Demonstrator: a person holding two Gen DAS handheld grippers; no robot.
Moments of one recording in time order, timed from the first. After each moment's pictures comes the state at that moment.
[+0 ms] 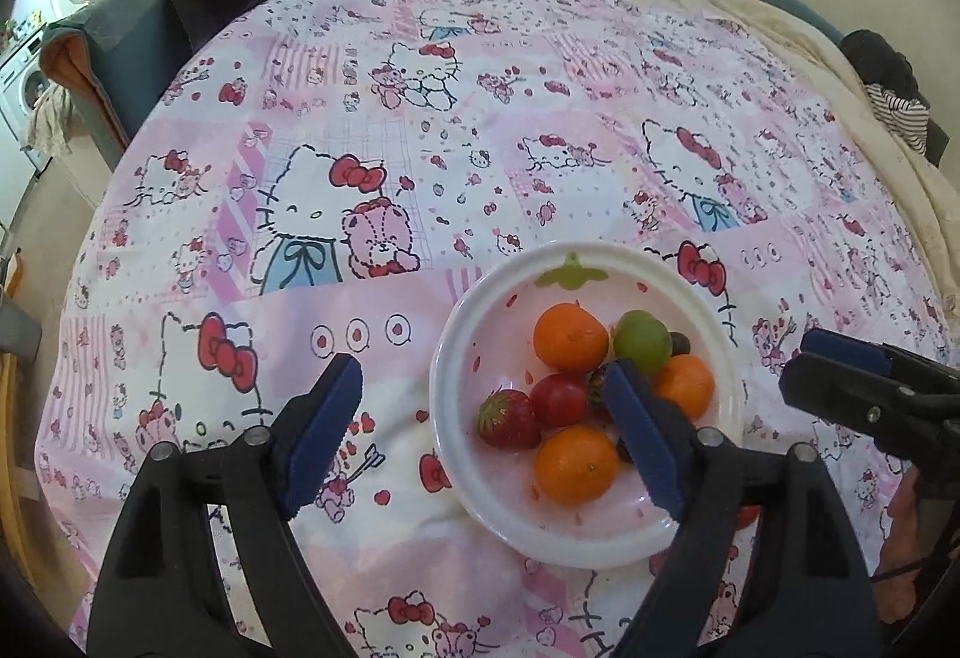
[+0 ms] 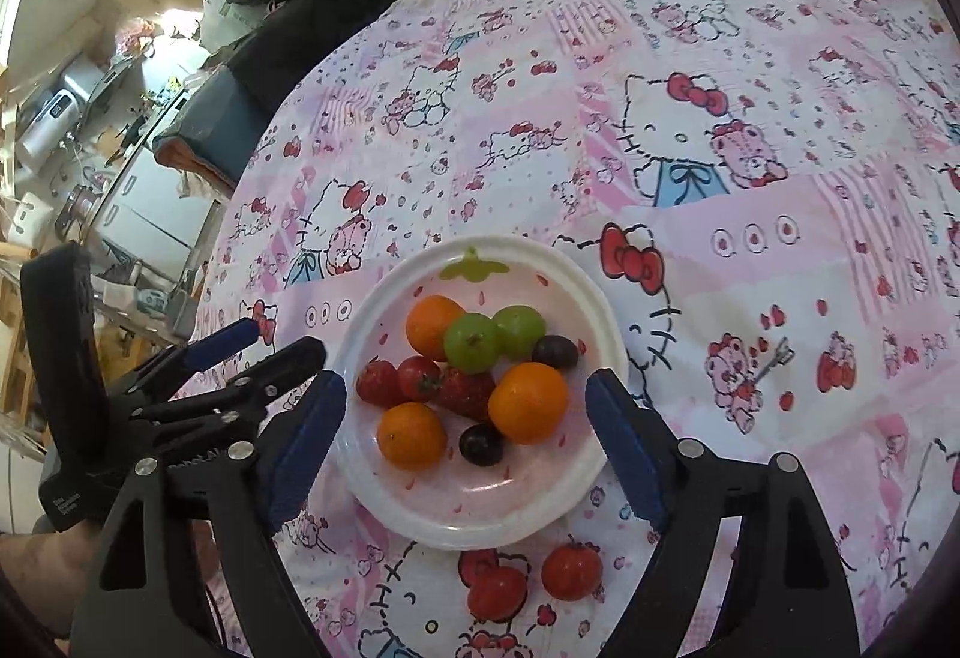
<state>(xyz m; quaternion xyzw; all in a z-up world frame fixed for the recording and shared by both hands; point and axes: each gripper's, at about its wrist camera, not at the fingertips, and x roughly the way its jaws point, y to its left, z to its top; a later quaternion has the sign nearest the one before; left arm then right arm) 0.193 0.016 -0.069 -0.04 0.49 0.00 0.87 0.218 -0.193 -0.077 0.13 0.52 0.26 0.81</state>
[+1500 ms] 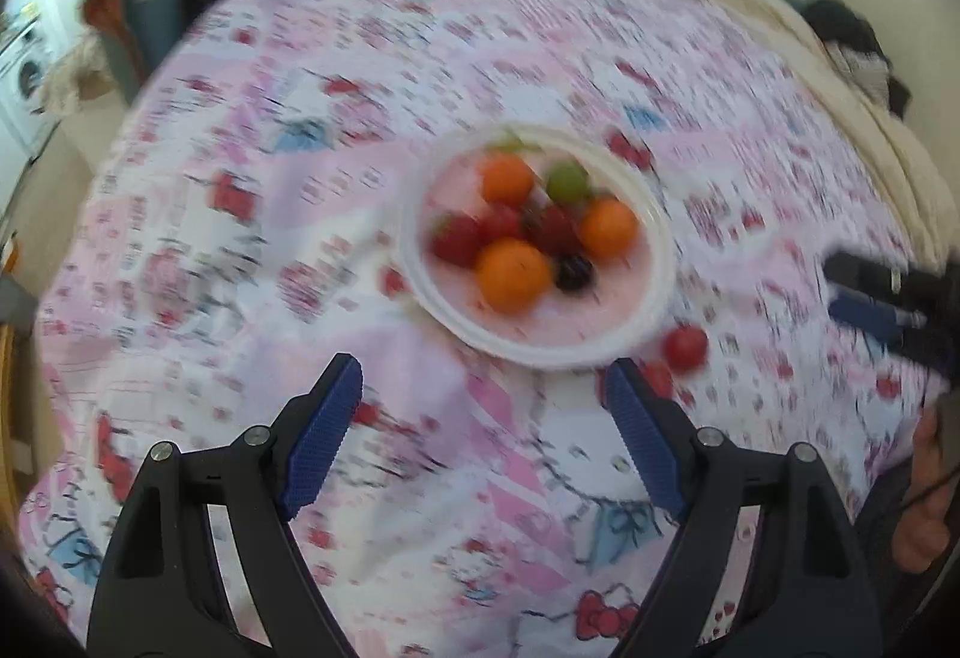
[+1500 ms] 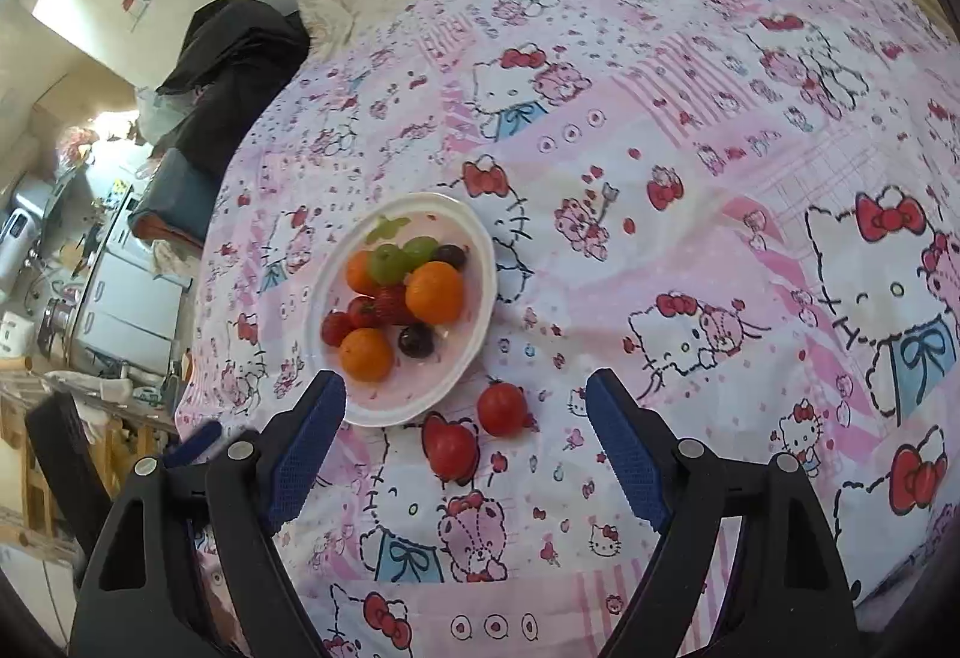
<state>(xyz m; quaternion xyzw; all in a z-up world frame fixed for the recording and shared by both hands) 0.093 -0.019 -0.075 -0.04 0.51 -0.03 0.86 0.128 -0.273 -0.070 0.23 0.52 0.15 0.81</state>
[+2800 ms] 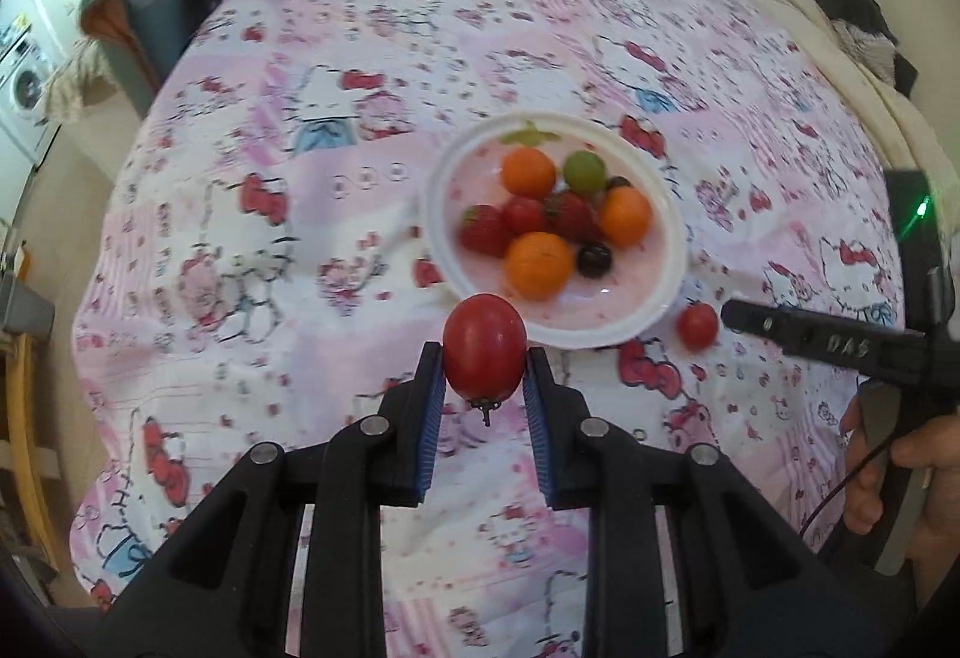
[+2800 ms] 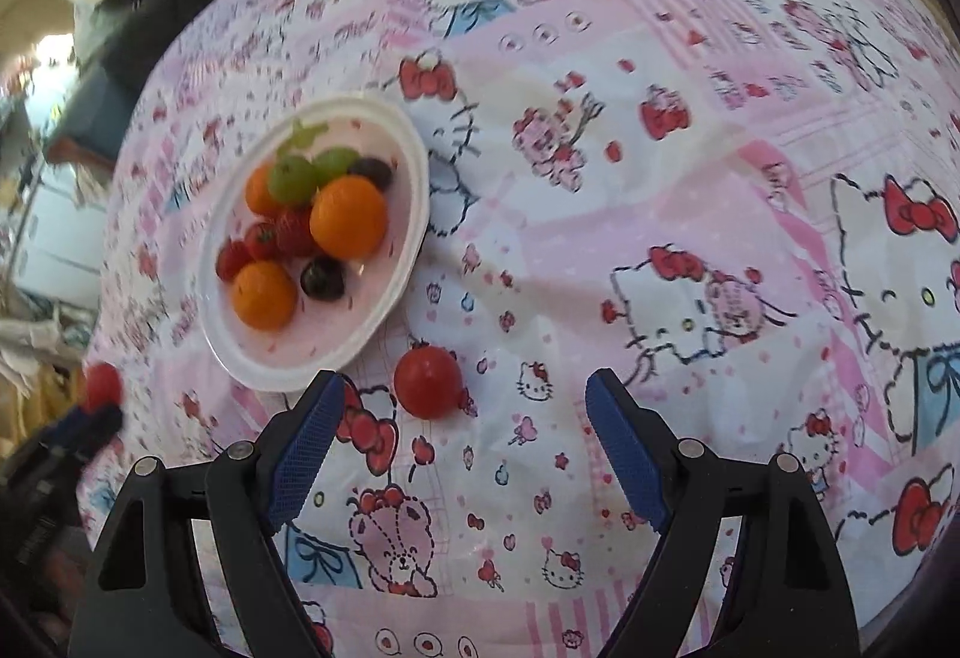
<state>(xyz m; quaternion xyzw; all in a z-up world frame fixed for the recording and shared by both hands) 0.095 0.005 -0.050 -0.02 0.54 -0.01 0.84 0.152 -0.243 -0.124 0.13 0.61 0.12 0.77</state>
